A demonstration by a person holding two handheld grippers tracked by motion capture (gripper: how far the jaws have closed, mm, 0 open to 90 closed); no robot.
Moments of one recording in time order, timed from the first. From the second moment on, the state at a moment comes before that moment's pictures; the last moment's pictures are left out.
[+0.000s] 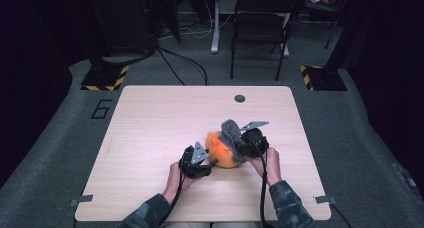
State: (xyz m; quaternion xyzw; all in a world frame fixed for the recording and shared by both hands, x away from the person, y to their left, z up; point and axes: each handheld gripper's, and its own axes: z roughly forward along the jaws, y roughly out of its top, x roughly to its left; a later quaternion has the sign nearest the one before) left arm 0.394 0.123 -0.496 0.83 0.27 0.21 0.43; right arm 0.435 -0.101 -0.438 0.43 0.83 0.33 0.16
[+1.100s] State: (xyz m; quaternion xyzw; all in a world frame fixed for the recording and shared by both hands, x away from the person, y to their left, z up) left arm 0.394 0.129 -0.480 0.82 0.29 0.16 0.47; right arm 0.419 -0.087 -0.416 0.39 0.83 0.37 0.16
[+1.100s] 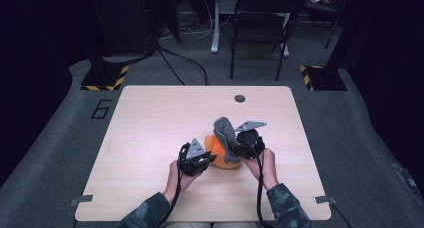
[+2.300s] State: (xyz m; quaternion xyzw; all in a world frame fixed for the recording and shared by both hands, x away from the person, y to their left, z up) left arm 0.397 0.131 -0.483 0.82 0.30 0.16 0.47; right arm 0.450 -0.129 -0.478 0.49 0.83 0.23 0.13
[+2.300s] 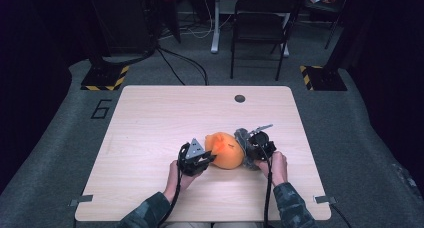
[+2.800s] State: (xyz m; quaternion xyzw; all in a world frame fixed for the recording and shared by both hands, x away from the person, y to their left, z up) left arm 0.396 0.131 -0.483 0.82 0.29 0.16 0.47; right arm 0.435 -0.133 -0.423 0.47 0.80 0.35 0.14
